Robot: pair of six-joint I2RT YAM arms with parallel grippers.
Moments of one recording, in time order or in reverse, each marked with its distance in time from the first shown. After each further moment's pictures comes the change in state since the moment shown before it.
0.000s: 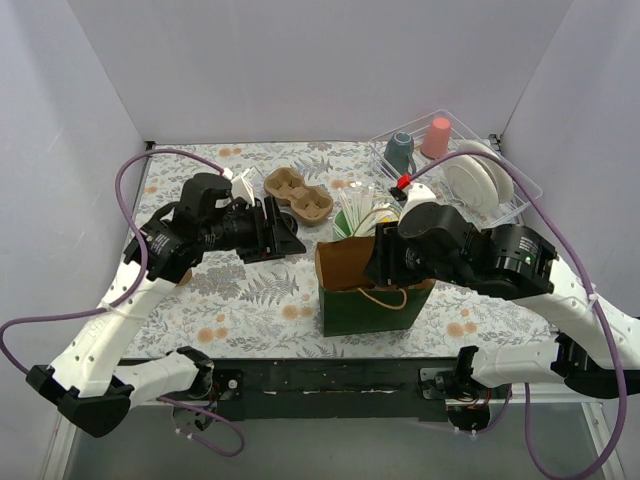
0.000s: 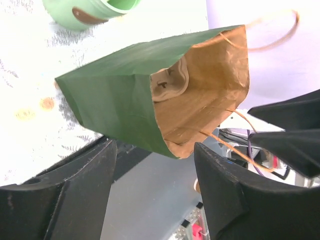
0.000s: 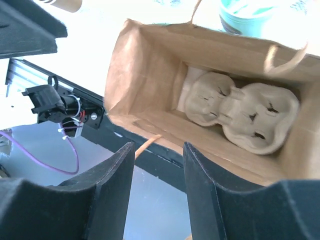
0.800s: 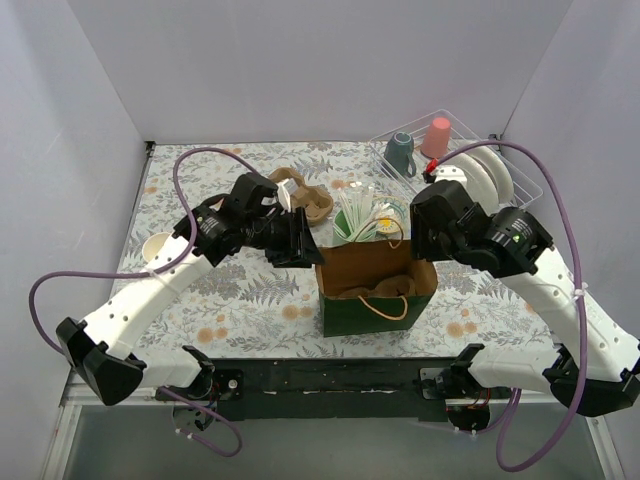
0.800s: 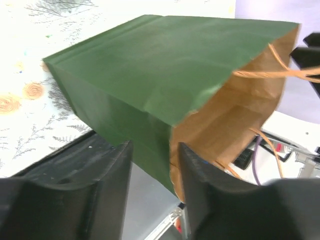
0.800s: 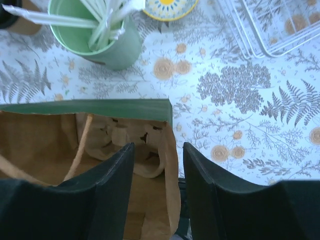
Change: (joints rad) left arm -0.113 0.163 -0.017 0.024 -0.009 -0.054; right arm -0.349 -0.012 -0.063 -0.103 0.164 -0.203
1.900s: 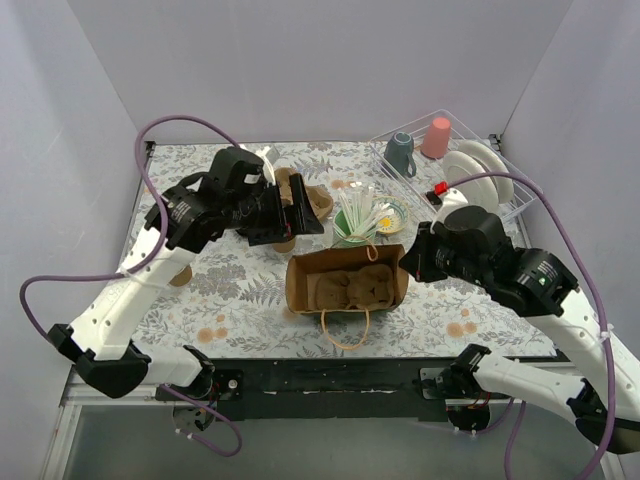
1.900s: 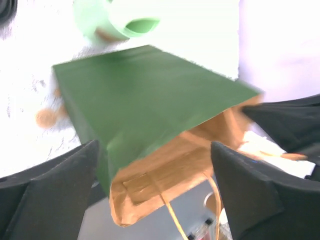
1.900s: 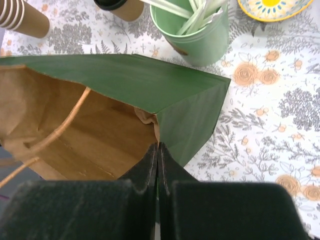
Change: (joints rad) left arm -0.003 0.061 0.309 -0.225 -0.212 0.037; right arm -0.014 -0.227 -0.276 0.298 -0.345 -0.029
